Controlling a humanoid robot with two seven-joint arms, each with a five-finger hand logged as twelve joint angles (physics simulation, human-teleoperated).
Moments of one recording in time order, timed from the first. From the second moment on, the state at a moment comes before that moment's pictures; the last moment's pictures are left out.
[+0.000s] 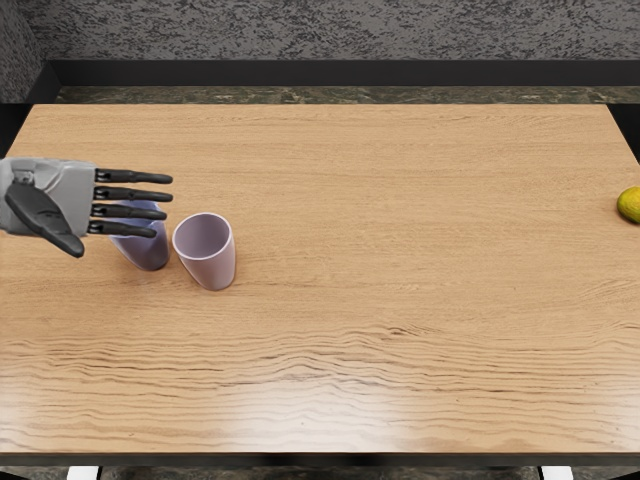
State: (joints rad) left arm -1.10 1.15 -0.28 -1.45 -0.39 -0.61 0.61; right arm 0.01 0.00 0.39 0.19 0.06 -0.04 -0.11
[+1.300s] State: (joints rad) left arm -1.37 0.62 -0.08 -1.50 0.75 -0.33 0.61; right arm 0.02 0.00 0.39 0.19 0.05 -0.03 -0.11
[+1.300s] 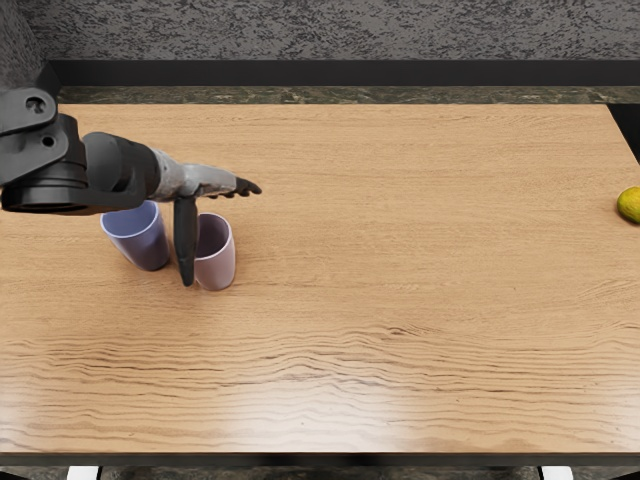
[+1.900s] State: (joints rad) left arm -1.35 0.60 0.05 -1.56 0.87 -0.08 0.61; right arm 0.03 0.00 0.39 0.19 0.05 -0.03 -0.11
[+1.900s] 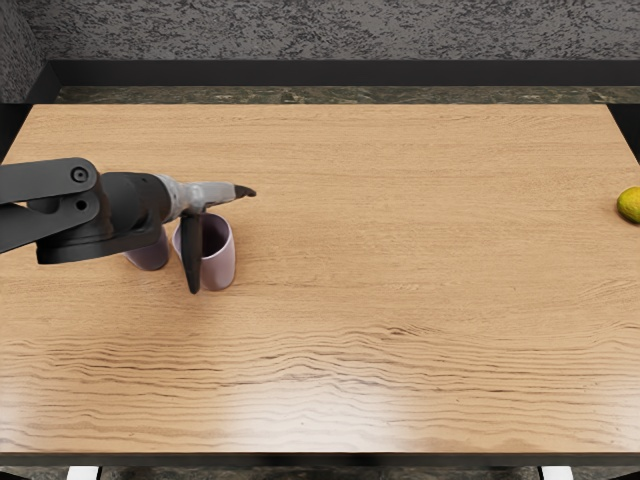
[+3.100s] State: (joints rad) left arm -1.37 0.64 0.05 -1.56 0.80 -0.08 0.61; right arm 0.03 0.00 0.39 0.19 0.05 -0.03 -0.11
